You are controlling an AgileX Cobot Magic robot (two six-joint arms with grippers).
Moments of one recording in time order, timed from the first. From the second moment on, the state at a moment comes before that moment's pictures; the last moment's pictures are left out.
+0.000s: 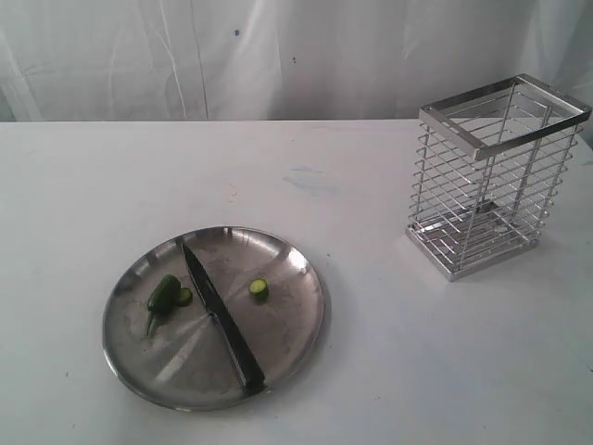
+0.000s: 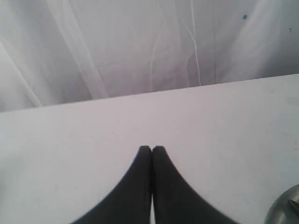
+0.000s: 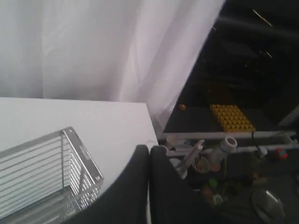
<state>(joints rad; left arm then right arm) -0.16 0.82 -0.55 -1.69 -0.34 1.76 0.28 1.16 -1.29 -0.82 0.84 0.62</state>
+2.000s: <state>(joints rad) -0.22 0.17 -0.38 -1.79 0.08 2.03 0.06 0.00 -0.01 0.11 -0.21 -0.14</state>
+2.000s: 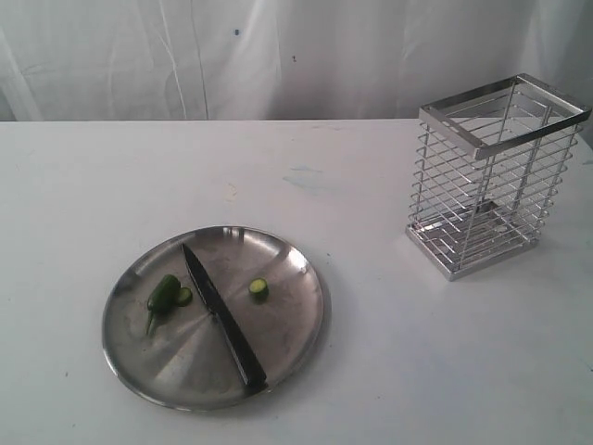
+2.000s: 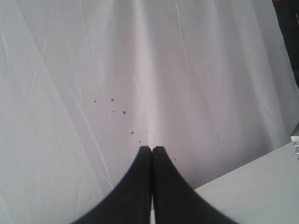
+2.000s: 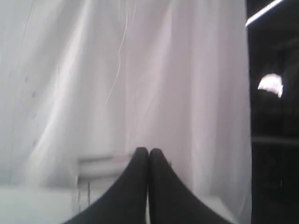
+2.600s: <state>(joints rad) -0.22 0.17 -0.38 -1.79 0.08 2.03 0.04 0.00 0.00 -0.06 0.34 0.10</state>
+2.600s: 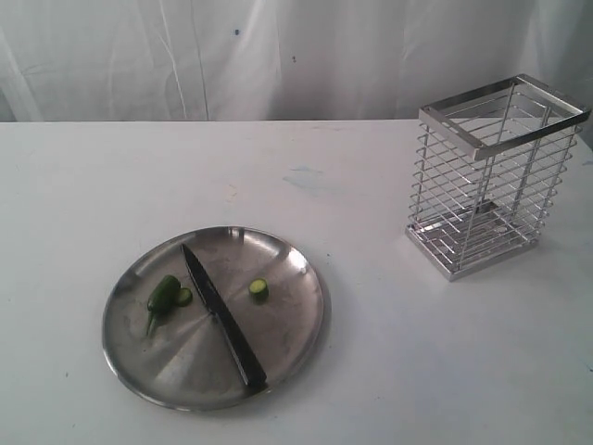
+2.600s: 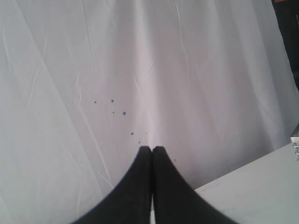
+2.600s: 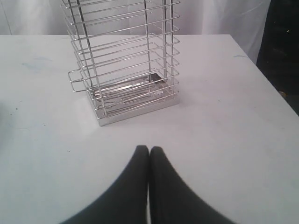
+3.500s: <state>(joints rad) -0.22 0.15 -0.42 -0.14 0.48 0.38 0.04 0.00 0.00 -0.06 0.34 0.10</state>
